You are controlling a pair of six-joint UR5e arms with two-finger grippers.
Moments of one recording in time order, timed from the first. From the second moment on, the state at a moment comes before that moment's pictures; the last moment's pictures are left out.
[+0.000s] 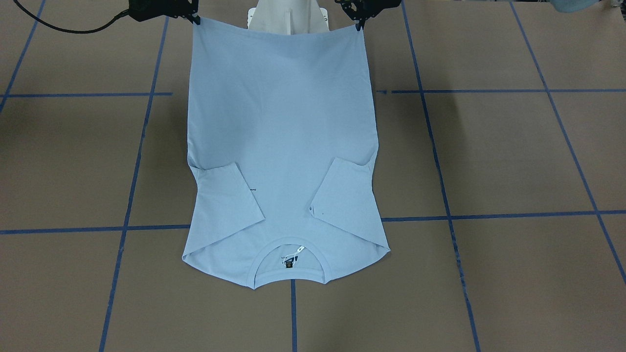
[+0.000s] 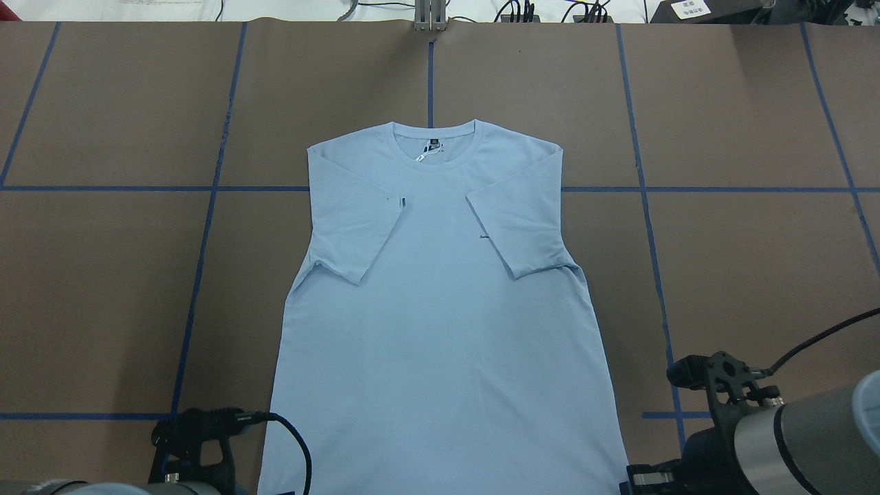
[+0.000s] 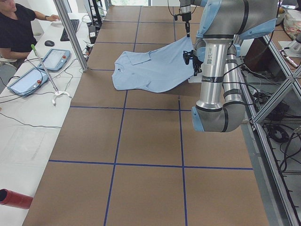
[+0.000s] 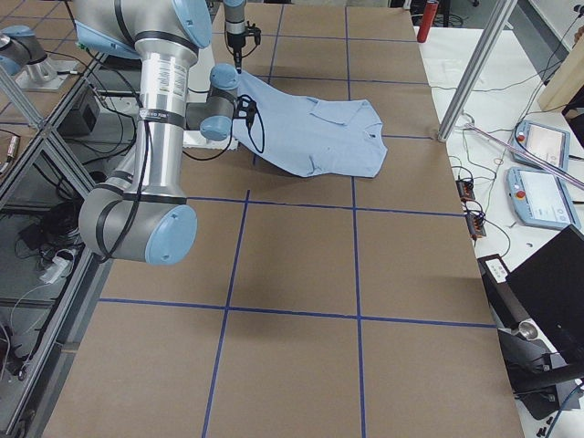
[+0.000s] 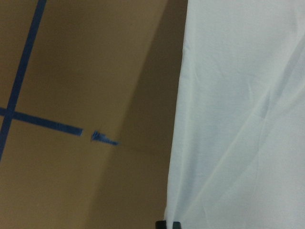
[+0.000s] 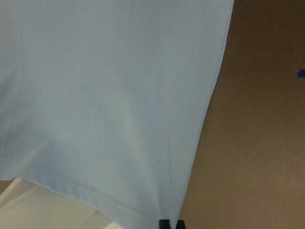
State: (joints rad) left arm 0.05 -1.80 -2.44 -1.30 -1.59 -1.78; right arm 0.19 -1.78 2.46 -1.14 1.99 1.55
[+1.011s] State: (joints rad) left arm -0.18 -1.86 -2.41 -1.28 -1.61 -1.53; right arm 0.48 -1.59 2.29 -1.14 2.06 1.49
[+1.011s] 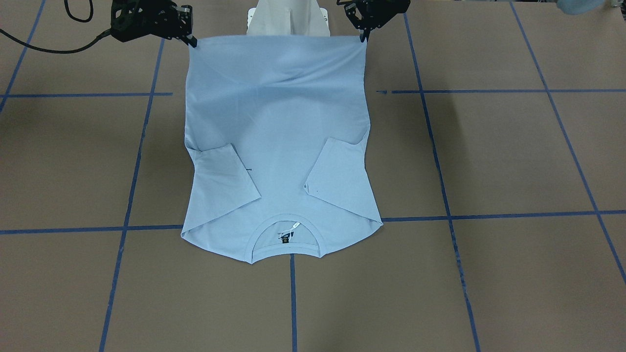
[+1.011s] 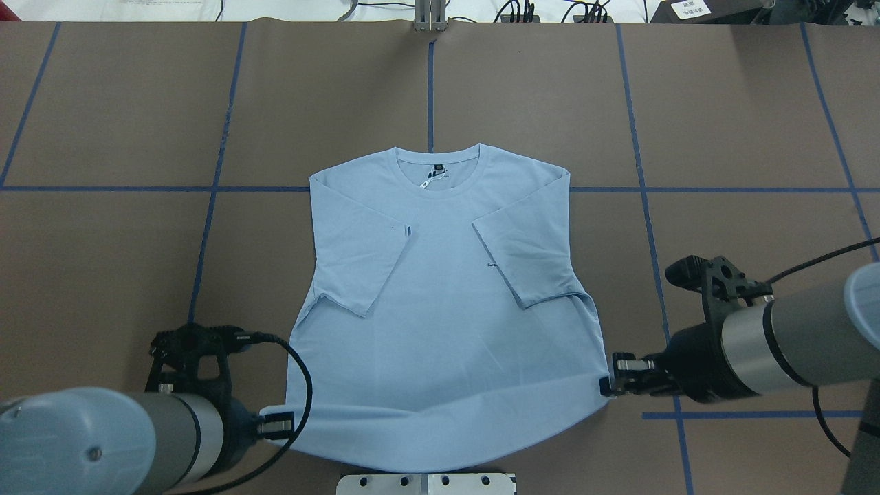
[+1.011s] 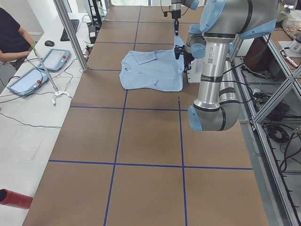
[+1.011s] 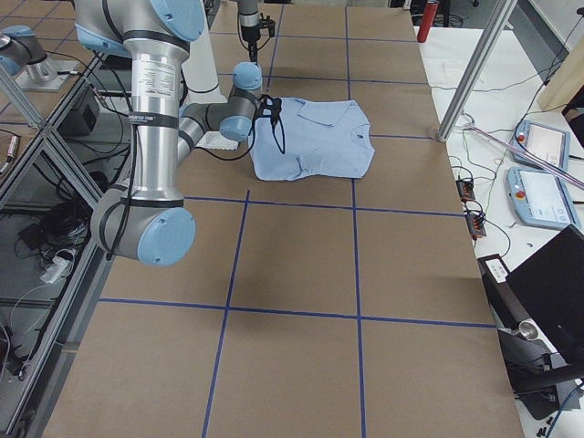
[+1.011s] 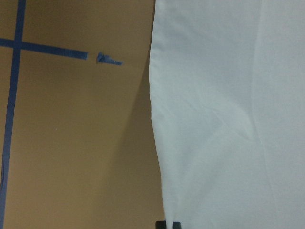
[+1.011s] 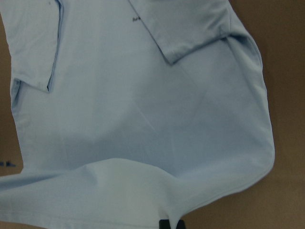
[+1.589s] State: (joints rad) left arm -0.37 -1.94 -2.25 -1.32 -1.64 -1.41; right arm 0.72 -1.39 2.00 -1.14 2.06 1.31
